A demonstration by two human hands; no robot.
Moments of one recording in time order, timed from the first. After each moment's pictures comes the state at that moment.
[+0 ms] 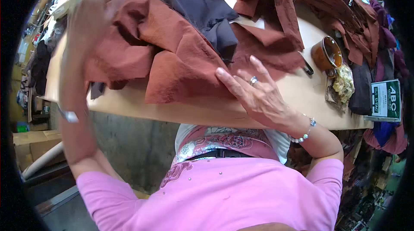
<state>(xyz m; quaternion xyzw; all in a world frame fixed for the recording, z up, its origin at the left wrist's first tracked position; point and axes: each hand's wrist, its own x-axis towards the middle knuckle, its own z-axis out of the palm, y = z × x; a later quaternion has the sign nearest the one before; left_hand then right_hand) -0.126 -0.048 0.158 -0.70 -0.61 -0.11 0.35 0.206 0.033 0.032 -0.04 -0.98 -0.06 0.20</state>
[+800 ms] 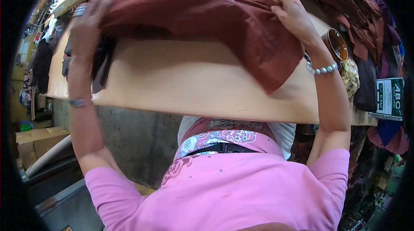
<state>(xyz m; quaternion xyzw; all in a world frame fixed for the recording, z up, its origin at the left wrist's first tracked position) -0.171 -0.077 0.112 -0.64 -0.63 -0.04 0.43 0.178 0.177 0.053 -0.26 -0.90 0.21 0.27</state>
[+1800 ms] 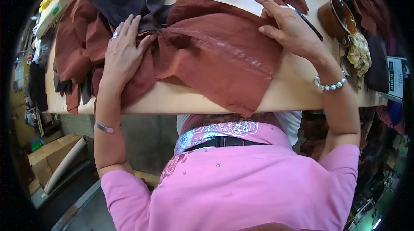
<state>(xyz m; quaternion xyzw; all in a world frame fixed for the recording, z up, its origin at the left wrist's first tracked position) -0.078 -0.055 0.012 -0.63 -0.77 -0.05 0.11 0.229 0.125 0.025 -0.25 -0.90 0.33 0.12</state>
